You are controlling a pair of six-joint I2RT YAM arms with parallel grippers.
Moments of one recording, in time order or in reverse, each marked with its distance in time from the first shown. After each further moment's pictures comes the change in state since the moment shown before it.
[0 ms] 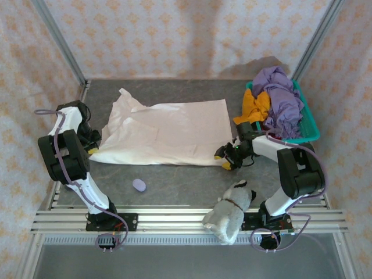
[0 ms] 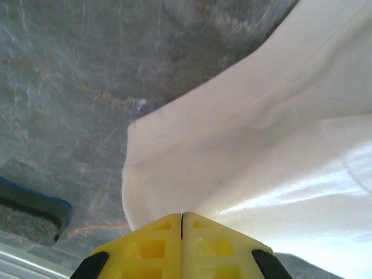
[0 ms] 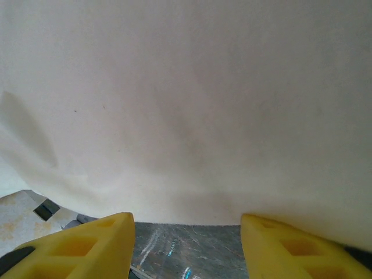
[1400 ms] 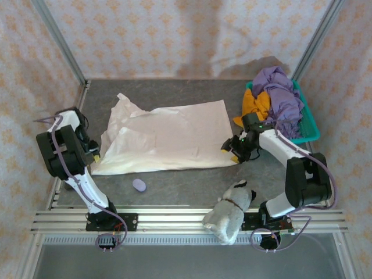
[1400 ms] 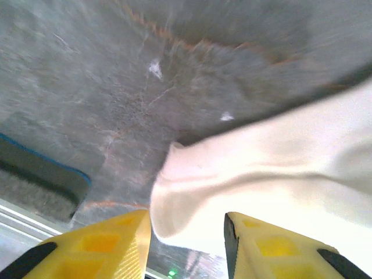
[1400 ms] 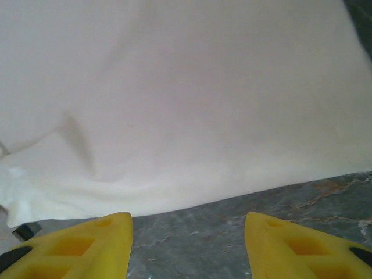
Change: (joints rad) left arm 0.064 0.053 0.008 -0.072 -0.022 -0.045; right arm -0.037 -0.111 0.173 -0.269 0.142 -0.085
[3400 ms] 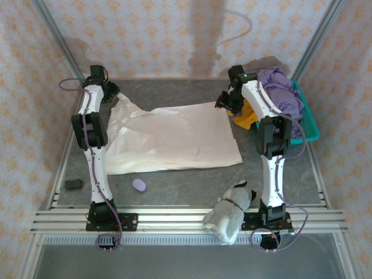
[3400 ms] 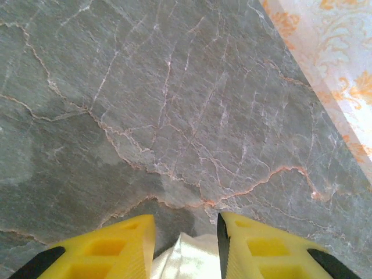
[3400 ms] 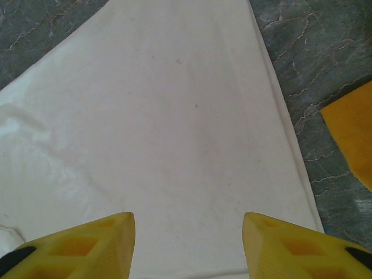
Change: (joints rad) left arm -0.220 0.758 1.058 0.564 0.252 -0.442; right arm 0.000 0.744 1.151 -0.399 0.219 -0.238
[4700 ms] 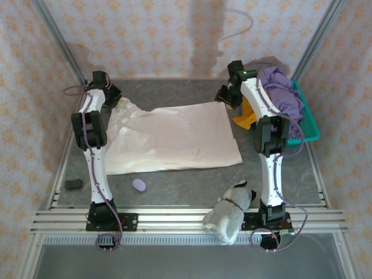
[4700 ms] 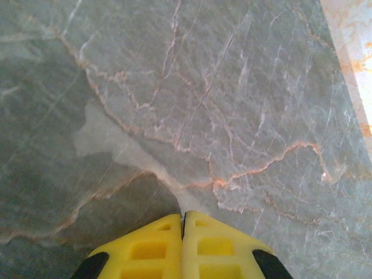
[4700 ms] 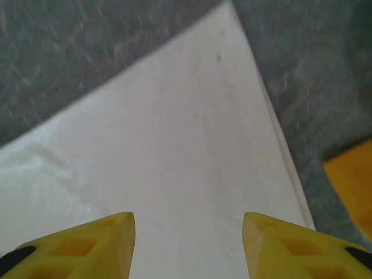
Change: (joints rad) left arm 0.000 -0.048 -0.196 0.132 0.101 -0.077; right arm 0.000 0.083 0.161 0.037 0.062 0.007
